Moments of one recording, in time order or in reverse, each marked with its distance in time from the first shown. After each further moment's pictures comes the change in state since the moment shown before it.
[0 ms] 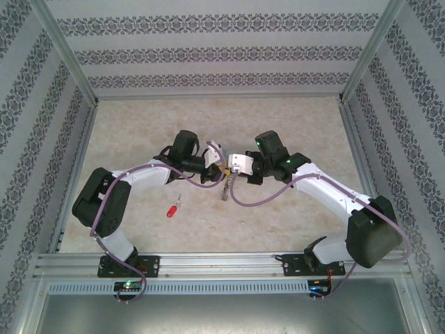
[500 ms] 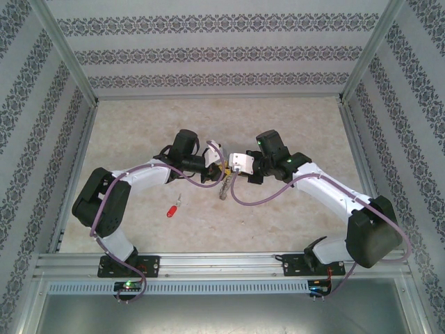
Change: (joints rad) left arm 0.000 0.000 0.005 0.000 0.007 0.003; right arm -0.007 0.000 0.000 0.005 -0.017 0.002
